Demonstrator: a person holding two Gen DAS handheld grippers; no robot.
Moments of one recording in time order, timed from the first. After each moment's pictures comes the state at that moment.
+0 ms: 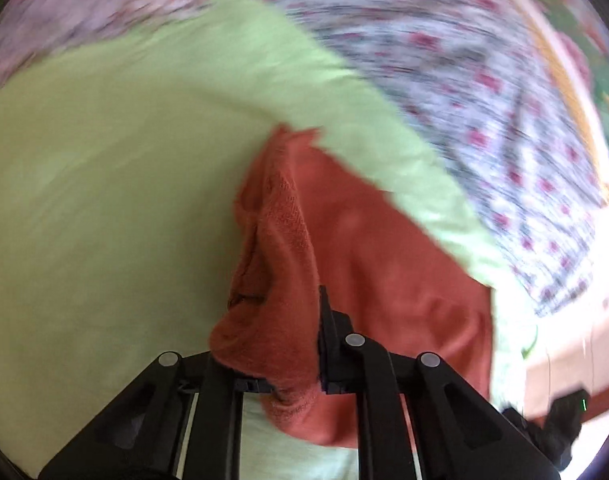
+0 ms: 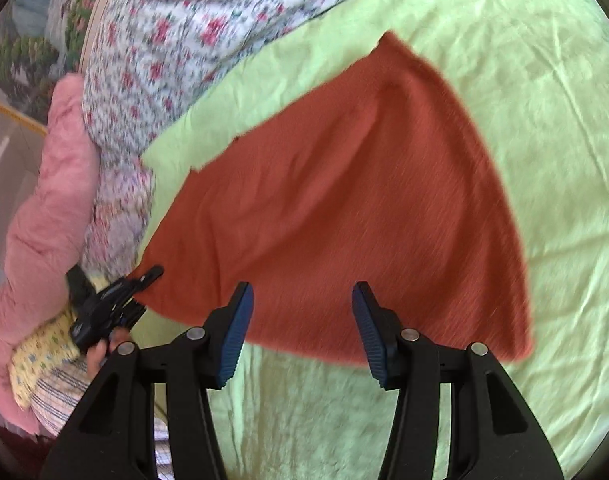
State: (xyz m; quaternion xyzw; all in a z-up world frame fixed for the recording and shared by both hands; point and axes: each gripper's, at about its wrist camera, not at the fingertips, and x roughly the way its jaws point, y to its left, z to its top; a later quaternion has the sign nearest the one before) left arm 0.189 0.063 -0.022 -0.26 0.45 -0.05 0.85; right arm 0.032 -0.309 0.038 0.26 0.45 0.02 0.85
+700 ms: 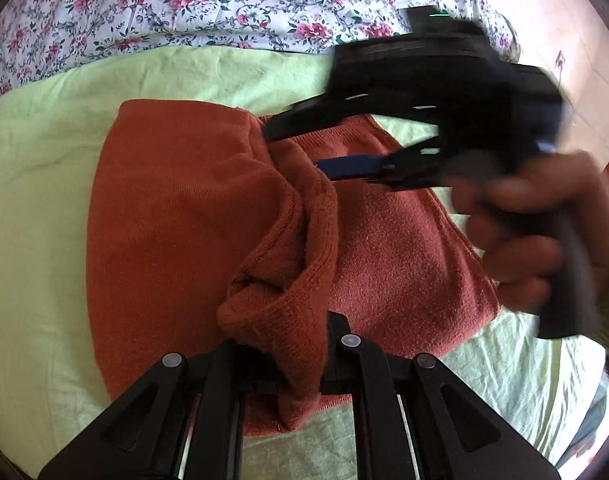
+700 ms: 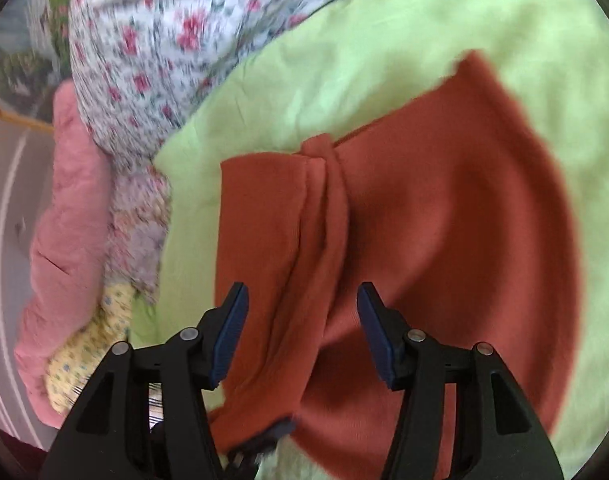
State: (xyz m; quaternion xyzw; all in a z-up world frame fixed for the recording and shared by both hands) left arm 0.153 -0.167 -0.037 0.01 0.48 -0.24 0.85; right arm 0.172 -0.322 0.018 0.27 0.51 0.11 0.81
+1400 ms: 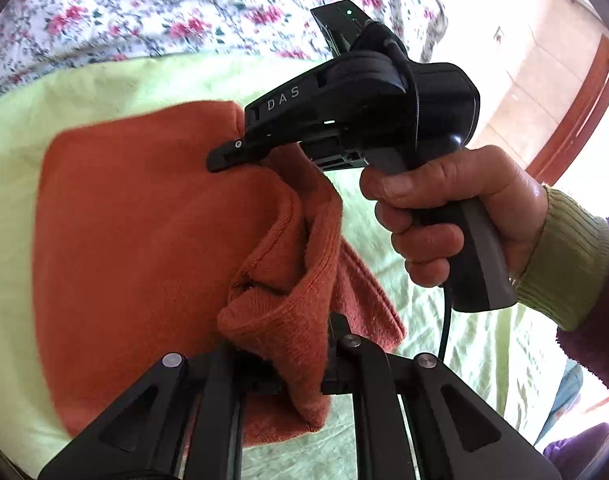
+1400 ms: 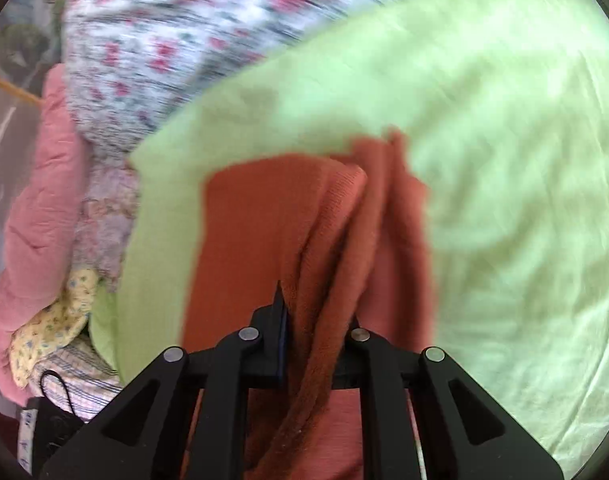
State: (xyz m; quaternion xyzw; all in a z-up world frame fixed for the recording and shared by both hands) left arm 0.142 -0.250 -0.031 0.02 0.48 -0.36 0.80; right arm 0.156 -0.394 0.026 0.20 0.51 0.08 0.83
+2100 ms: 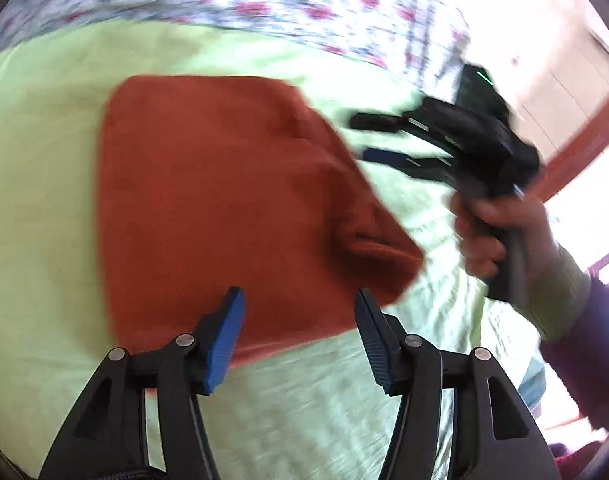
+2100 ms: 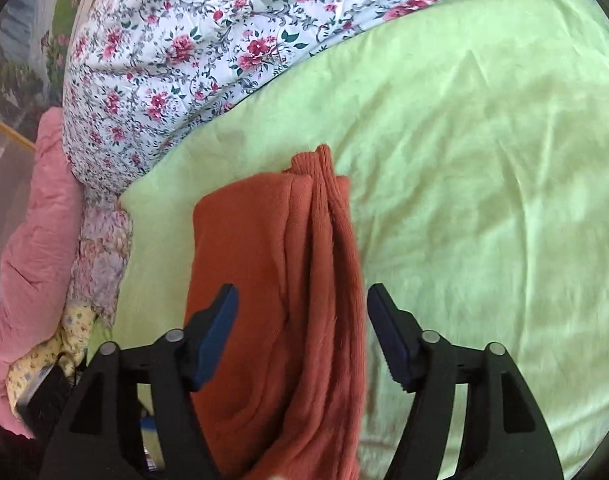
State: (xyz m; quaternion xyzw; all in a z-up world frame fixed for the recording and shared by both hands) left arm 0.163 -0.170 -0.017 -0.04 0.54 -0.33 0.78; right arm 0.089 -0.416 0.057 0.23 0.44 0.02 0.87
